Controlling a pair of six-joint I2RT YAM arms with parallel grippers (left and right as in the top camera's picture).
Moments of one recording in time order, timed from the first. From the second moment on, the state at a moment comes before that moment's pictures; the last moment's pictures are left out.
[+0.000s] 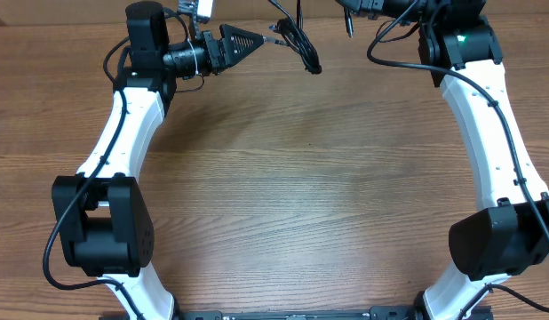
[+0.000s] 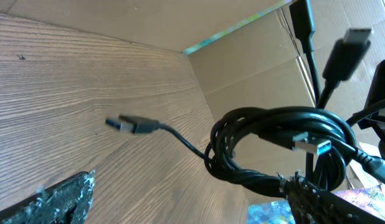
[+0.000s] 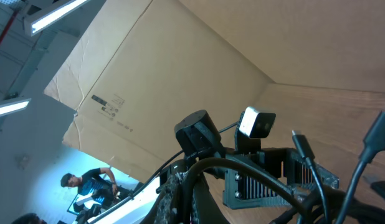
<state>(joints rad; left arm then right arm) -0.05 1.93 1.54 -0.04 1.10 -0.65 0.12 1.88 1.92 -0.04 -1.14 0.91</state>
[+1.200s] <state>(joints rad) -0.19 1.93 1.54 0.11 1.23 -0.68 0.14 1.88 1.92 -0.20 -0.92 0.88</state>
